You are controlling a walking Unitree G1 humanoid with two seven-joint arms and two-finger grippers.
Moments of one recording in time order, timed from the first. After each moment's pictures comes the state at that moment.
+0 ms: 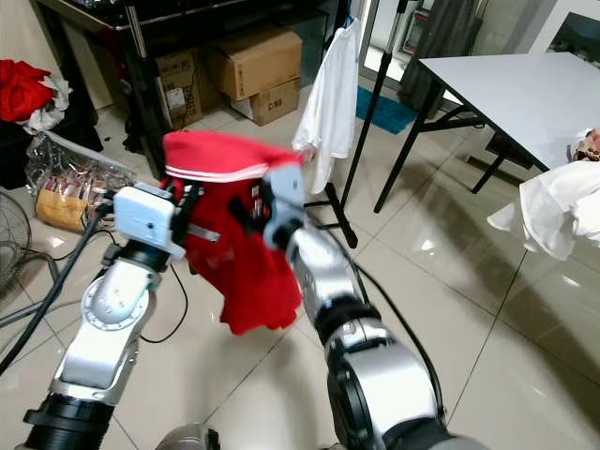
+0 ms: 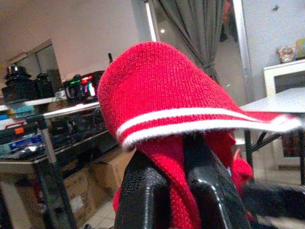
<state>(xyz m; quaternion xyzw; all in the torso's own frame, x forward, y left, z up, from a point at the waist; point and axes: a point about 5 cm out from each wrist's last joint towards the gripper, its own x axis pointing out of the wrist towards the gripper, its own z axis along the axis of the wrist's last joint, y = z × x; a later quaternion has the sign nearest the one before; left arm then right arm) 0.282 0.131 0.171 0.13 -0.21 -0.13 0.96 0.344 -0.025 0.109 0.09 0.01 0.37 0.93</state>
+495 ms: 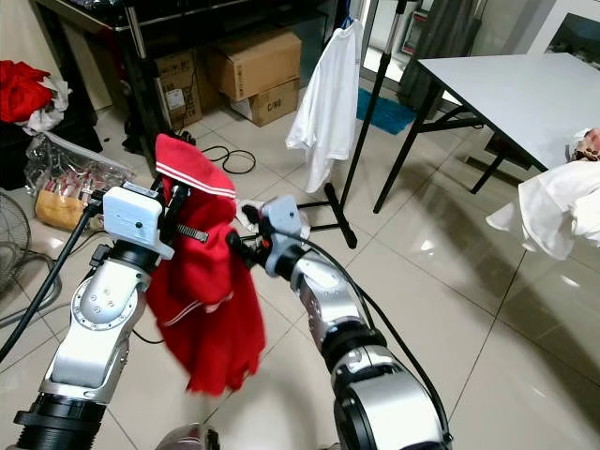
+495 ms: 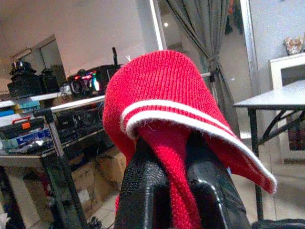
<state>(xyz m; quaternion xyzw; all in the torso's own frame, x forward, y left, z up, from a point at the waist) 0.285 0.142 0.166 0.14 -0.20 -0.12 0.96 0.326 -0.036 0.088 0.08 0.02 0.43 0.90</state>
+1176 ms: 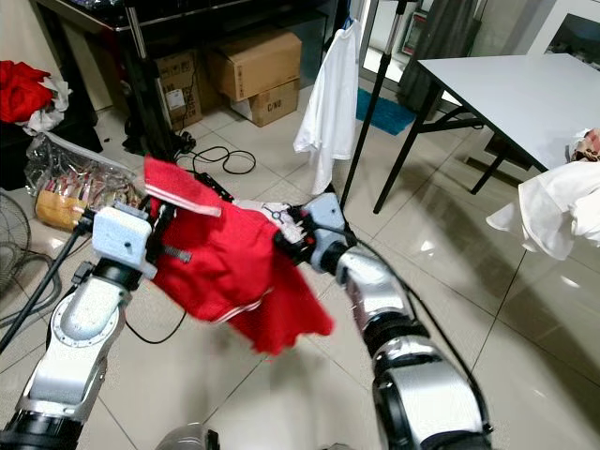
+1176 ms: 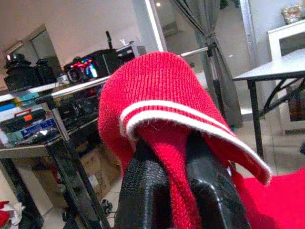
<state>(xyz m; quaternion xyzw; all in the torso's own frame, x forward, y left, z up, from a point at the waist) 0.272 0.161 0.147 0.18 -0.16 -0.13 0.96 0.346 -0.099 0.089 -0.01 0.06 0.37 0.93</state>
